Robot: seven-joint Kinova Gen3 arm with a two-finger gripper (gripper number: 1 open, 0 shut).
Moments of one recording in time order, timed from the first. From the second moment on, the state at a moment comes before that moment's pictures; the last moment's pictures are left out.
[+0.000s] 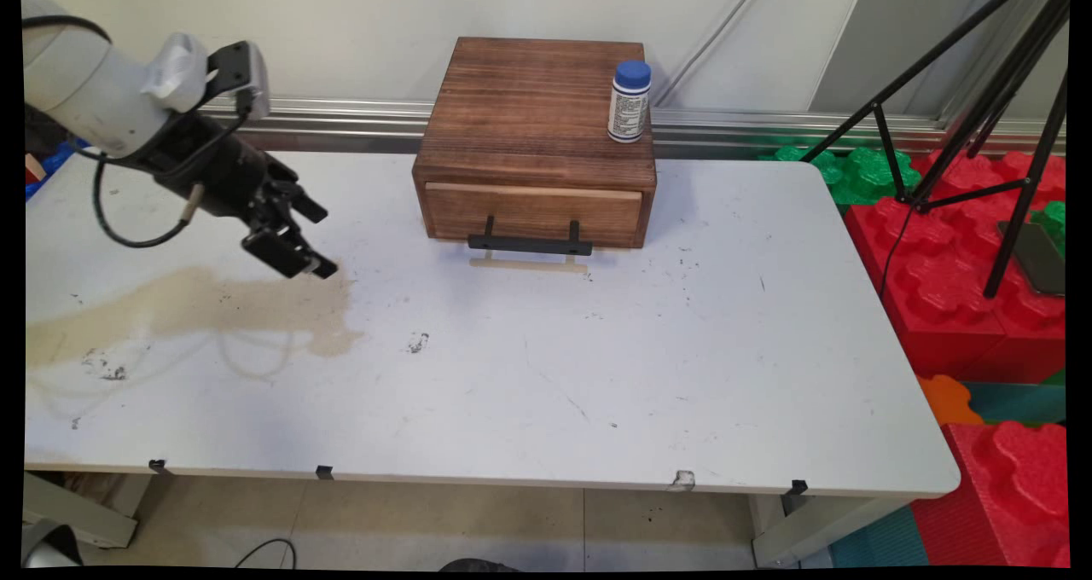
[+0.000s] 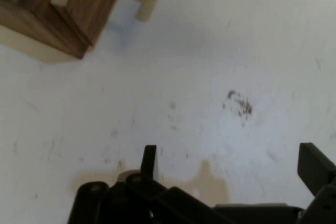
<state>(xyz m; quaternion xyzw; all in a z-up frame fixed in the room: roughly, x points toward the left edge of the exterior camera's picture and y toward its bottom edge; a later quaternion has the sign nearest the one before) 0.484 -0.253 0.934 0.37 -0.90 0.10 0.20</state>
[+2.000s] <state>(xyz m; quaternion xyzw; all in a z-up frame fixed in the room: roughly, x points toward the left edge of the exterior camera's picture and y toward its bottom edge) 0.352 -0.329 0.901 0.40 -0.87 0.18 0.23</state>
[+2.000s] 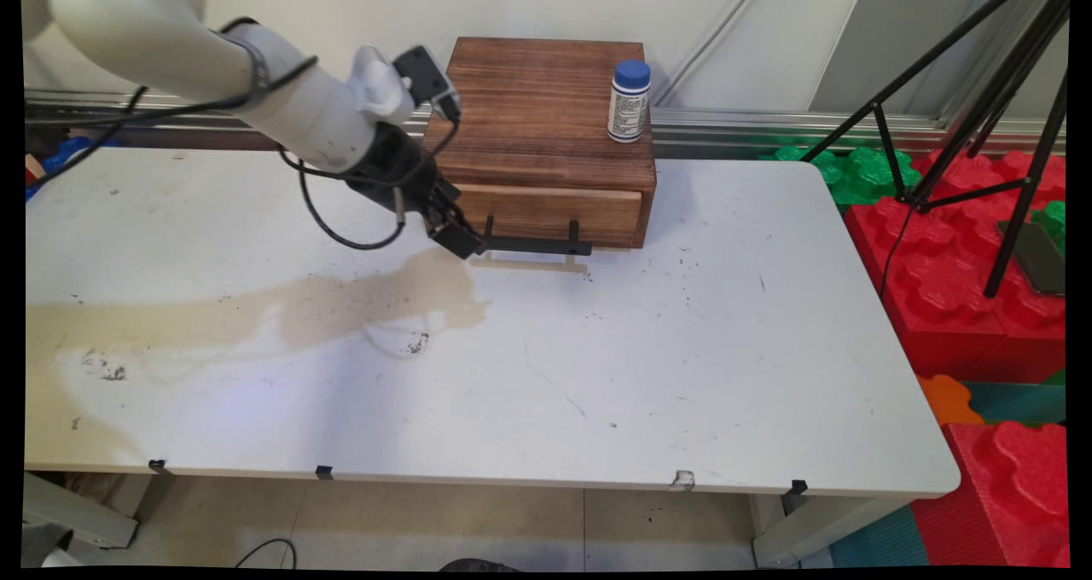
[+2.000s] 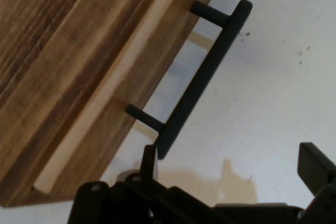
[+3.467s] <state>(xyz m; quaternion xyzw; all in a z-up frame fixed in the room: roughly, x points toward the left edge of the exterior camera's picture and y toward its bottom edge) 0.304 -0.405 0.808 0.35 -0.90 0.17 0.21</state>
